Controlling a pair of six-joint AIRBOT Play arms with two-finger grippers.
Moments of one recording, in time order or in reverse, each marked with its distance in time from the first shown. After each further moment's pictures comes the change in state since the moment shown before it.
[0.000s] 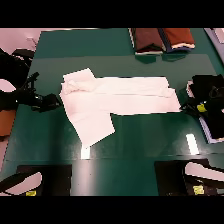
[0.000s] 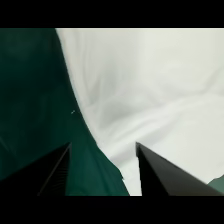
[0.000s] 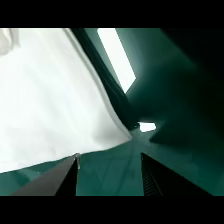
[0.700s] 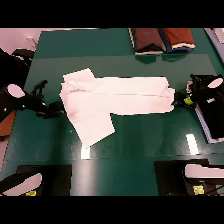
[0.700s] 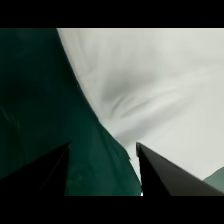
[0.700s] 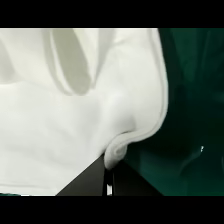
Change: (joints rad) left arm -0.057 0.003 -0.090 0.049 -0.019 -0.051; right arm 0.191 -0.102 0.113 -0.021 -0.047 -0.012
